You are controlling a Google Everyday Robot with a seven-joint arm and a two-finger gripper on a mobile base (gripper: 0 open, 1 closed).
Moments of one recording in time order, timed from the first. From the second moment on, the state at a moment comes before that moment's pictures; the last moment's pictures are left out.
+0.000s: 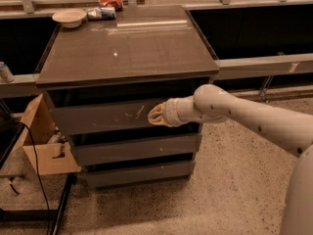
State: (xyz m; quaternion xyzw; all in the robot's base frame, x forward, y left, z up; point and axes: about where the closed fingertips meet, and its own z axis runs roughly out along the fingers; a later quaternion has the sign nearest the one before) arm 0.677 -0.007 0.643 -0.72 0.54 0.06 0.44
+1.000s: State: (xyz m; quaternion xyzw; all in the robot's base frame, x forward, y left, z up) arm 0.621 -0.018 0.645 -0.70 0.58 0.16 0.37
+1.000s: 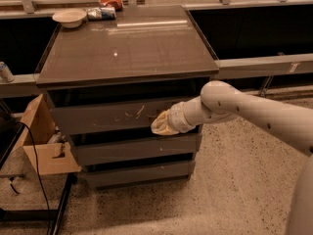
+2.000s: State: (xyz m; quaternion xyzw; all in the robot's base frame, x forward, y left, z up) arm 0.619 -0.017 0.645 -0.71 0.58 0.16 0.37
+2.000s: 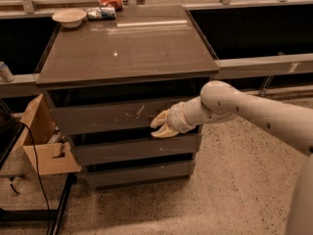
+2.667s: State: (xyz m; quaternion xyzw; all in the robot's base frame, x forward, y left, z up) arm 0.619 -0.017 0.645 -0.71 0.58 0.16 0.37
